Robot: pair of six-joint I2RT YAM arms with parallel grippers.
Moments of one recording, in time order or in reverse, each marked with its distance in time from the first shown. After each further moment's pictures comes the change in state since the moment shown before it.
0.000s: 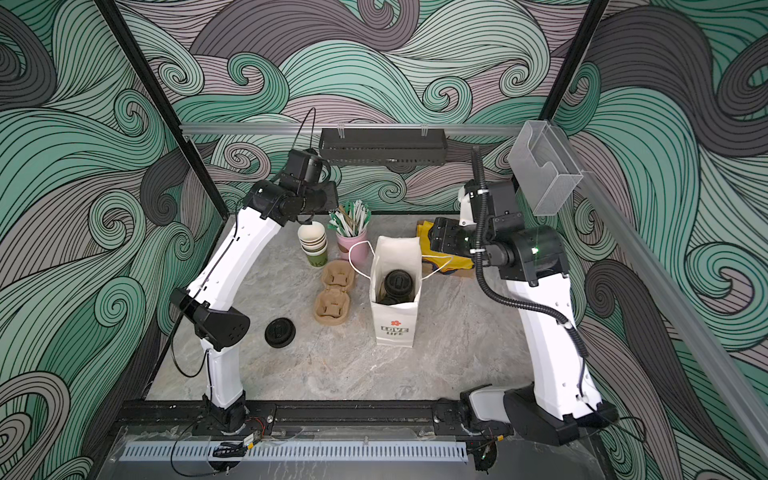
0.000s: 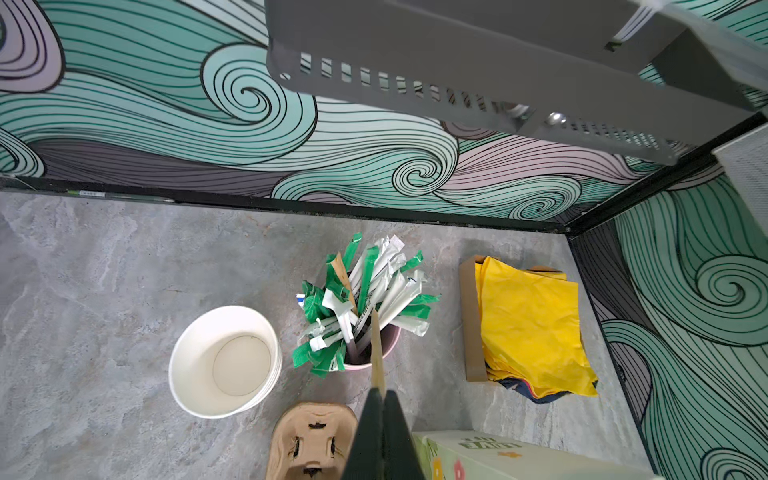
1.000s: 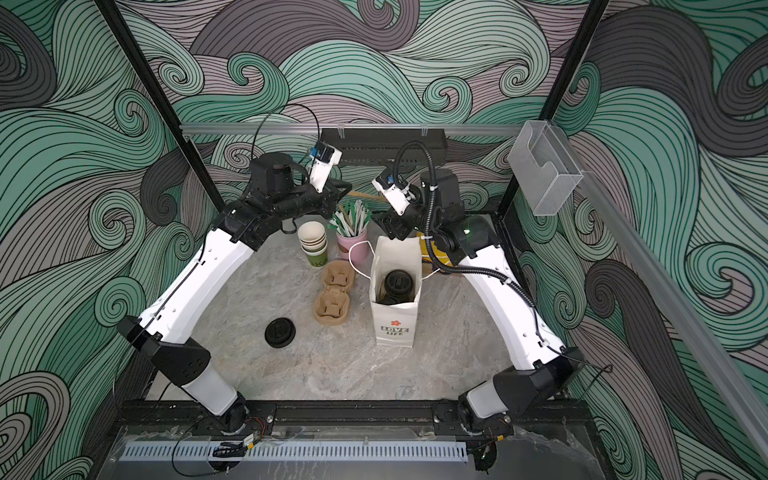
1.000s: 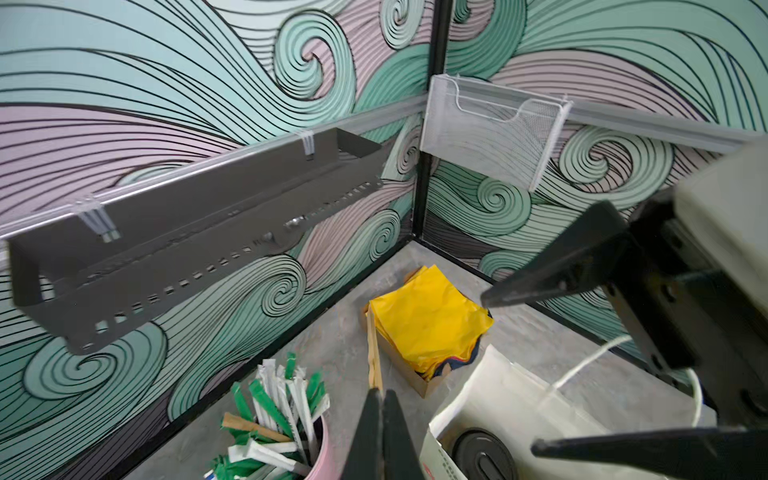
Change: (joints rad) left arm -0.001 -0.294 -0.453 0.528 0.515 0.570; right arm 0.159 0.120 -0.248 0.691 -0.235 -0.786
